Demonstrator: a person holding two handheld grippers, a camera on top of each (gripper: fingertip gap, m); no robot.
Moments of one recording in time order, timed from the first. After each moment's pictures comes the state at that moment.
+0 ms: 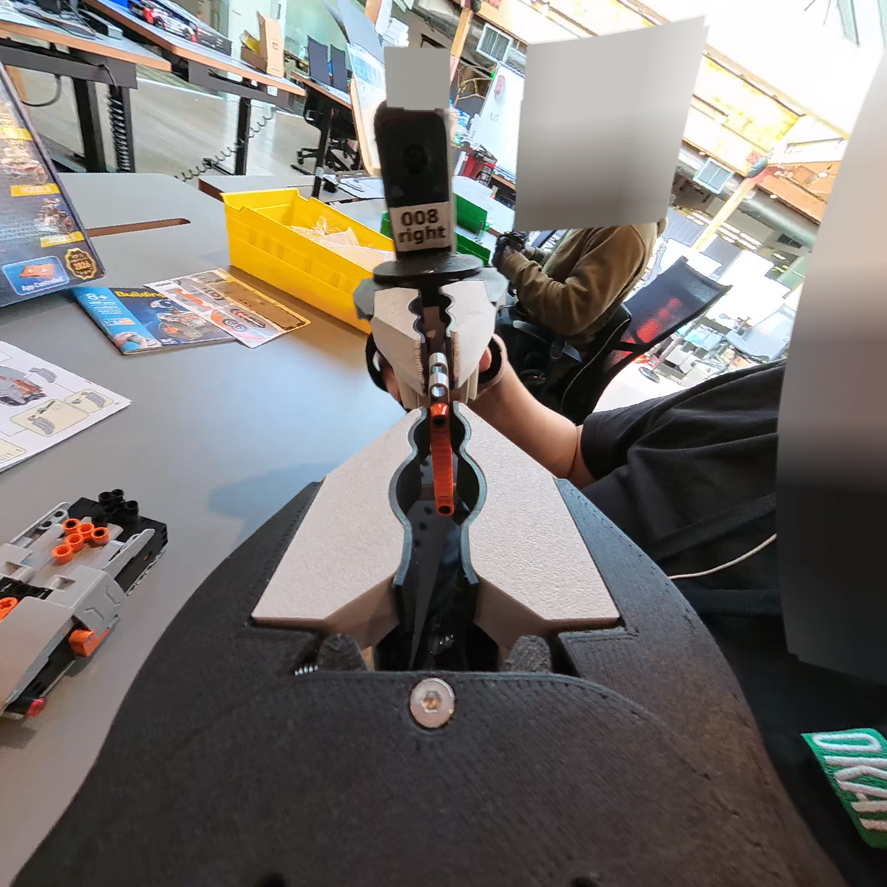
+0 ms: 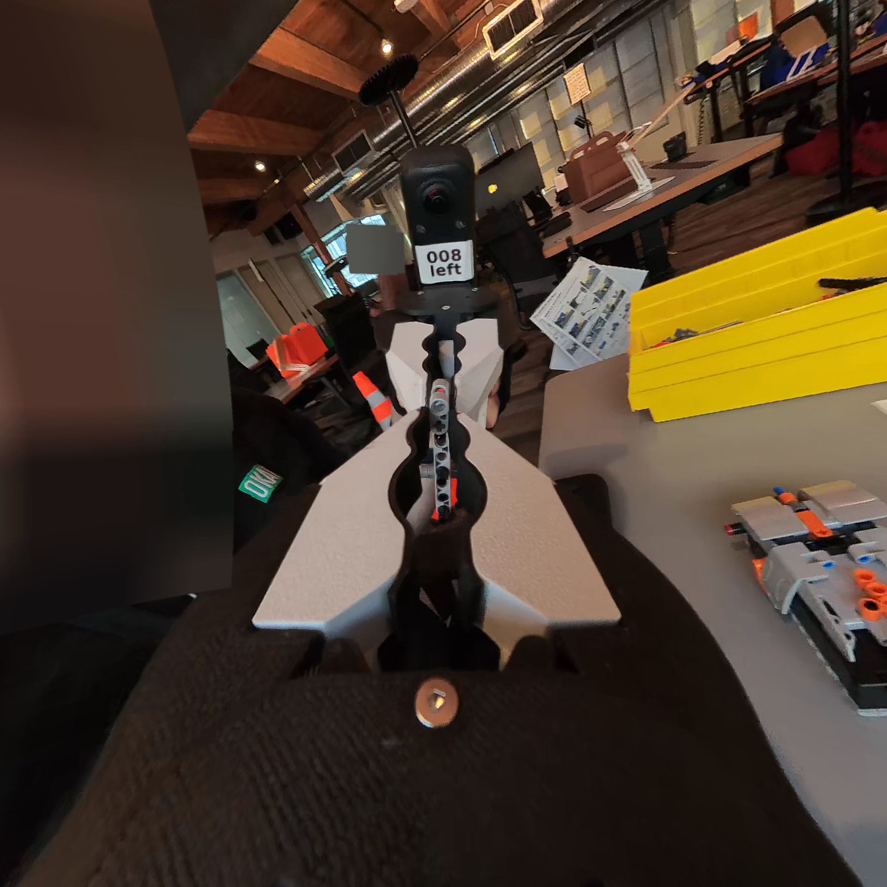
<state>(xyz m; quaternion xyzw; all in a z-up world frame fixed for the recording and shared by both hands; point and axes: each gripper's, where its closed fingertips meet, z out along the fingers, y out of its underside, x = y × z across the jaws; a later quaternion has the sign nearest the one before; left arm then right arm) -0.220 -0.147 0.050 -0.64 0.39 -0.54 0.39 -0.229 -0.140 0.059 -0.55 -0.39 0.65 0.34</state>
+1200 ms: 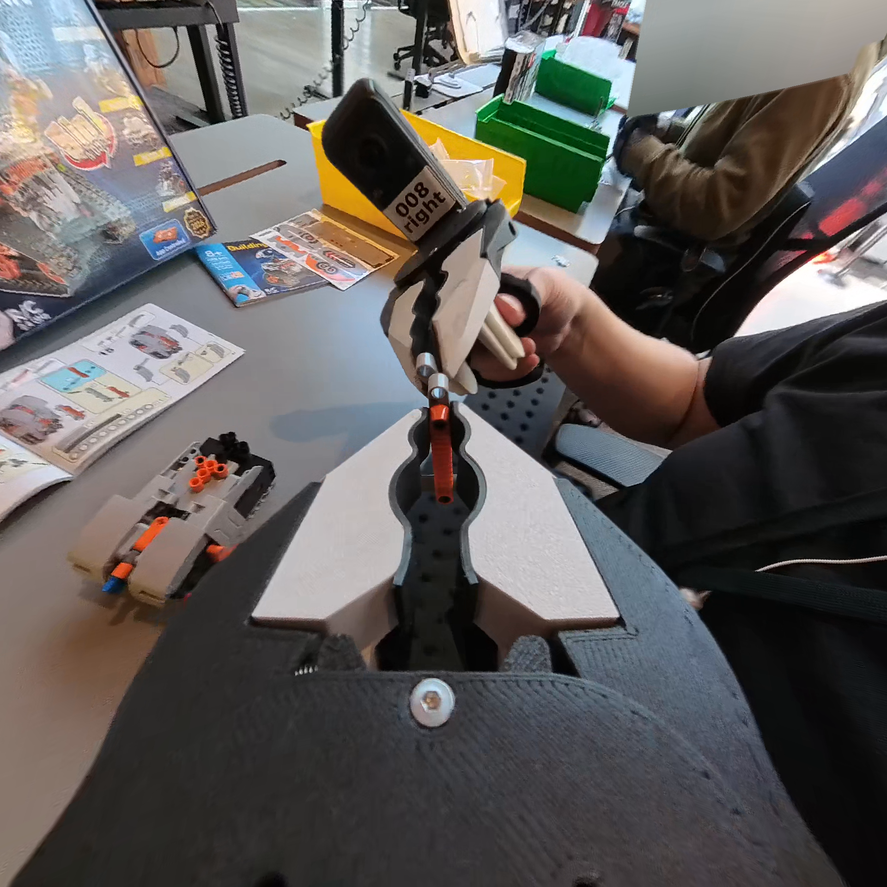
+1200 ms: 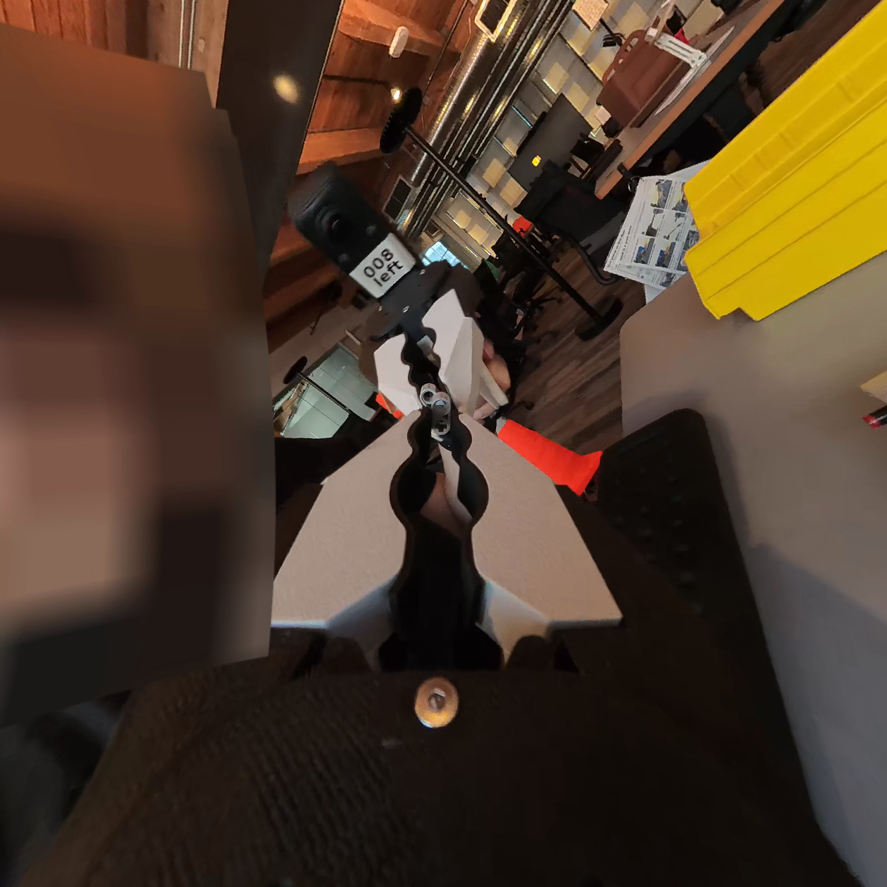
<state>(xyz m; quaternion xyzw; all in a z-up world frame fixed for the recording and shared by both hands) -0.225 -0.137 0.021 -0.70 0.43 -0.41 0.40 -0.235 -0.129 0.032 -0.58 -0.28 0.74 0.17</state>
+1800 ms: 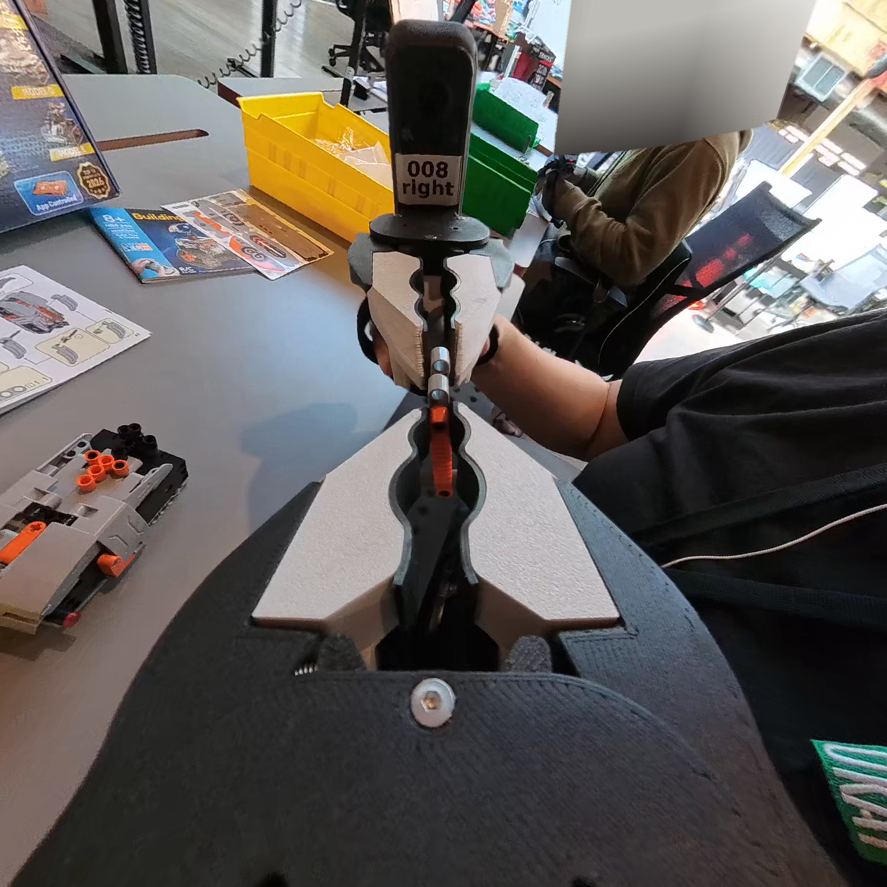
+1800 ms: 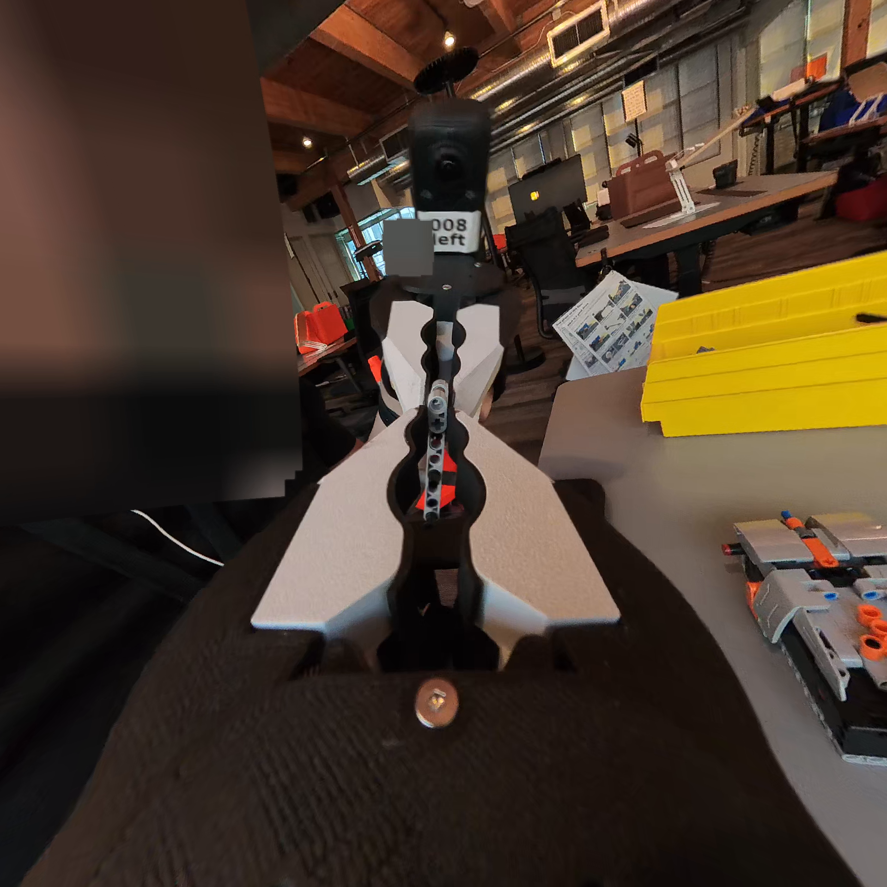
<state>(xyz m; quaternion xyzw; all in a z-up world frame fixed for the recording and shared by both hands) -0.220 -0.153 0.024 -0.70 0.41 -0.47 0.35 -0.231 -0.146 0.038 -0.50 -0.44 0.66 0.35</state>
